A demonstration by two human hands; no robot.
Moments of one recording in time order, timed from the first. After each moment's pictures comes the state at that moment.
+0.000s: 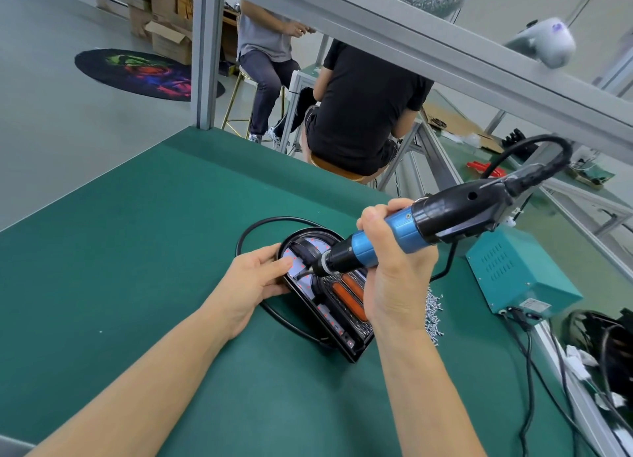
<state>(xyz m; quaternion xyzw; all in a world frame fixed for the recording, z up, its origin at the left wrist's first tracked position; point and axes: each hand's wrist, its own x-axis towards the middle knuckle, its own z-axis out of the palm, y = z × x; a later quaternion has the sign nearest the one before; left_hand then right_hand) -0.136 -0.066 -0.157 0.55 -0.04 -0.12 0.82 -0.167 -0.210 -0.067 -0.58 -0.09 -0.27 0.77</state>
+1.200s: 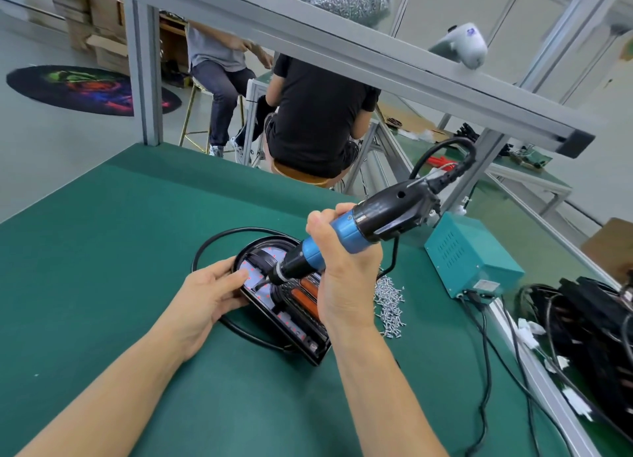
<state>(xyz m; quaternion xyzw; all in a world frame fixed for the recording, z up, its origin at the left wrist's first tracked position) -0.131 -0.065 -0.163 0.55 -0.05 -0.13 0.83 -0.165 -0.212 -0.071 -0.57 -0.09 -0.27 0.77</state>
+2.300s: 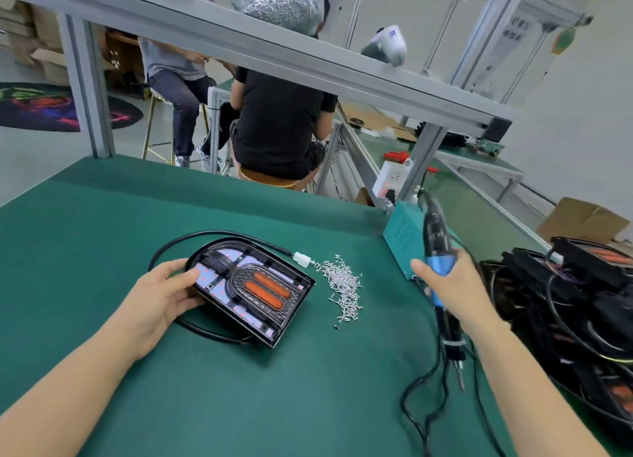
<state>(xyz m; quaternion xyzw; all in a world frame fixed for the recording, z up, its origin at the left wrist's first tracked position) -0.127 -0.066 -0.160 0.55 0.01 -0.12 0.83 -0.223 -0.450 -0.076 -0.85 0.28 -0.21 0.40</state>
